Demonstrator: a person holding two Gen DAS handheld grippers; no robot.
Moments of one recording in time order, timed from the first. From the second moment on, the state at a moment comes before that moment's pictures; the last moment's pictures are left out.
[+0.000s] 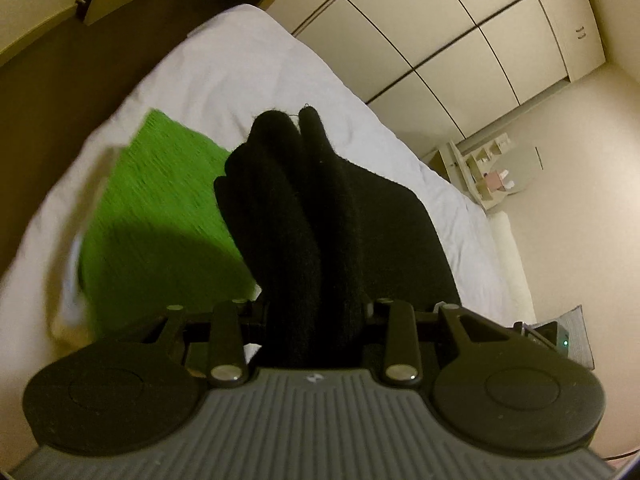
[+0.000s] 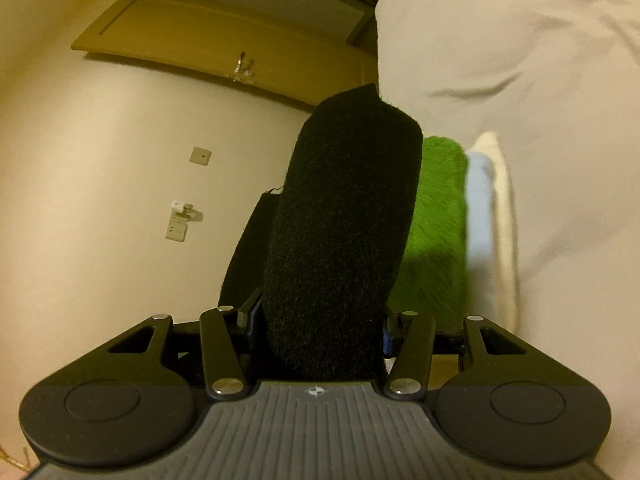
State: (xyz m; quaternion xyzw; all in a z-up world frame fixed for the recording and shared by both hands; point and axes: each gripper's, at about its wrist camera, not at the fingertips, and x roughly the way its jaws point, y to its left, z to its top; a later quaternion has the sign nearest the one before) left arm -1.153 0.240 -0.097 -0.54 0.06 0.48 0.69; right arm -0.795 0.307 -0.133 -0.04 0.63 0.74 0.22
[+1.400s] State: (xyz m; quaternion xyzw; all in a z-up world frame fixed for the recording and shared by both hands) left arm -1.200 0.283 -0.130 -0.40 0.21 0.62 0.65; right arm -0.902 0.322 -0.149 -0.23 0.44 0.78 0.39
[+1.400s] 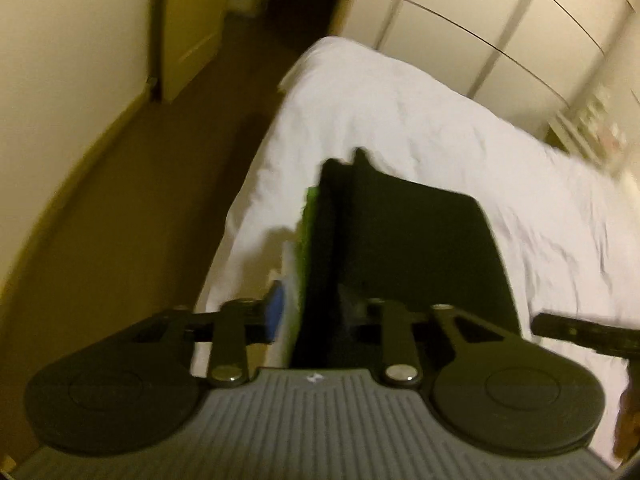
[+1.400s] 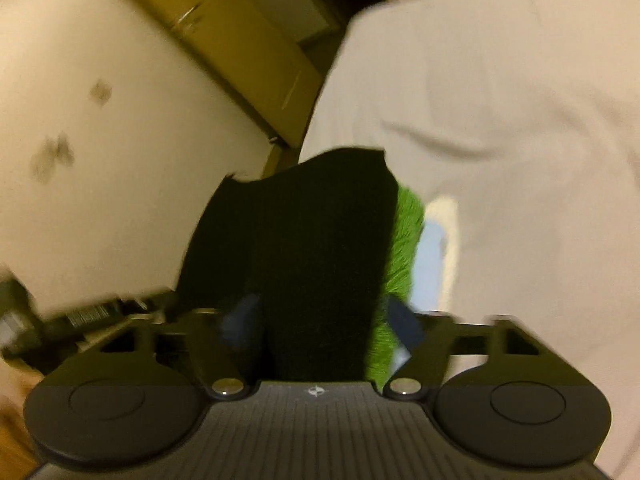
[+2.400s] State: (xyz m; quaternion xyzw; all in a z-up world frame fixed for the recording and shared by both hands) left arm -1.154 0.240 -0.112 -0.41 0.28 0.66 0.56; right arm -0.945 0.271 -0.121 -0.36 0.33 0.80 0.36
